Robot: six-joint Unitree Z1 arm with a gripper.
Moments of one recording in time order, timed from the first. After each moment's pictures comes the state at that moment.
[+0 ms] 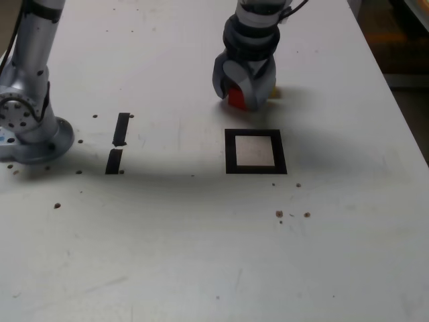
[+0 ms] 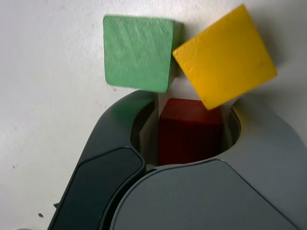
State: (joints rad) arm 0.14 2.04 -1.38 0.99 0.27 0.69
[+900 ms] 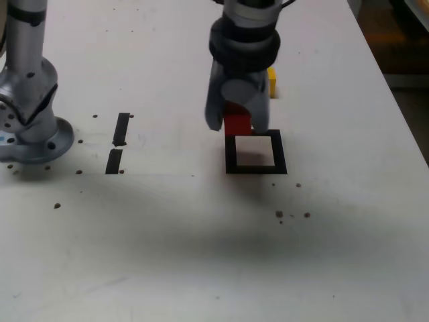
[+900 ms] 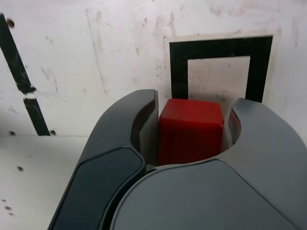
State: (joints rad) arm -0.18 1.95 -1.49 1.26 0.13 -0.14
